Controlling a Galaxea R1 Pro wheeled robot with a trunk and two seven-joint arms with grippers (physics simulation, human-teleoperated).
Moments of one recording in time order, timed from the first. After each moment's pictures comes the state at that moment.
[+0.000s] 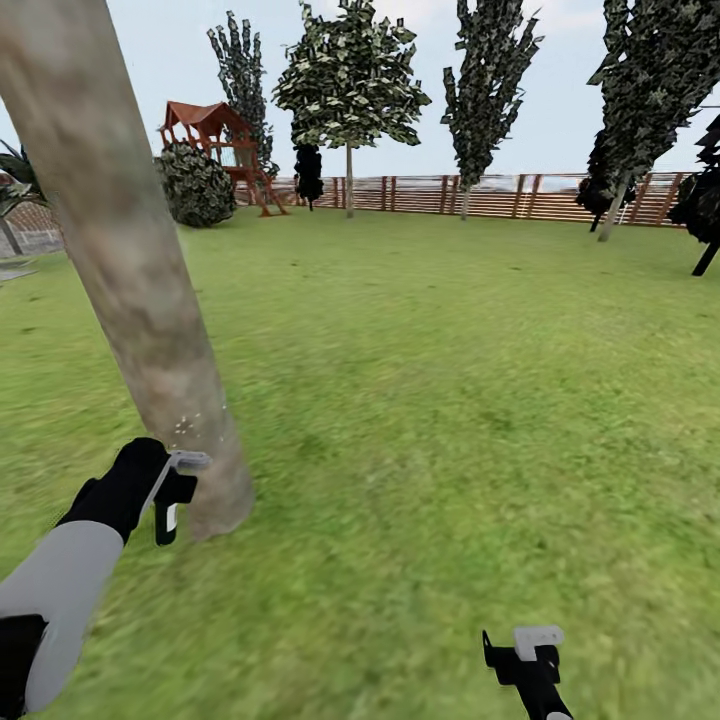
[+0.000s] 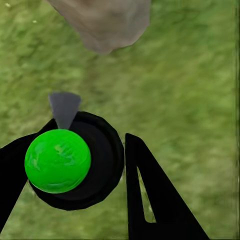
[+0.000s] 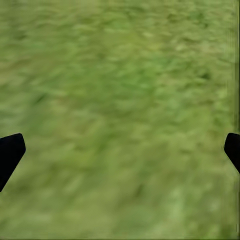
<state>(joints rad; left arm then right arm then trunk) -0.93 0.22 0.03 -0.68 -0.26 1.00 -0.21 -0.49 -0.06 -0.08 -0.08 0.19 -0.51 -0.13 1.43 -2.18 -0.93</state>
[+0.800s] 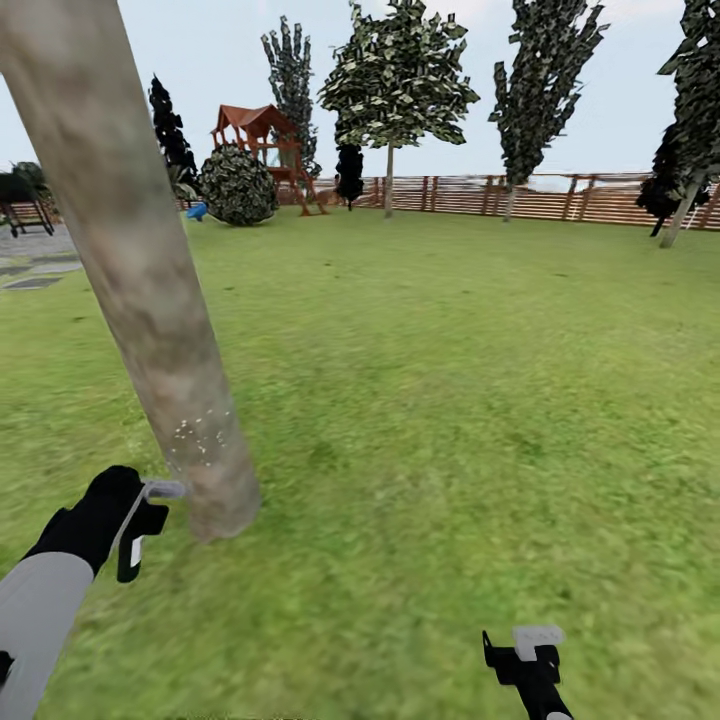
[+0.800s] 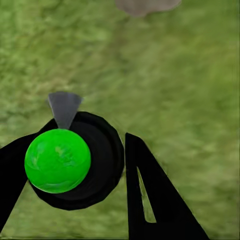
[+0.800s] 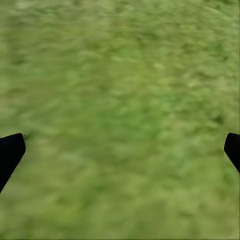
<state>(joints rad) -0.84 0.29 0.06 -0.68 -0.28 0.99 -0.20 -0.49 -0.06 -0.08 -0.08 0.19 -0.51 -0.13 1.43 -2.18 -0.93</state>
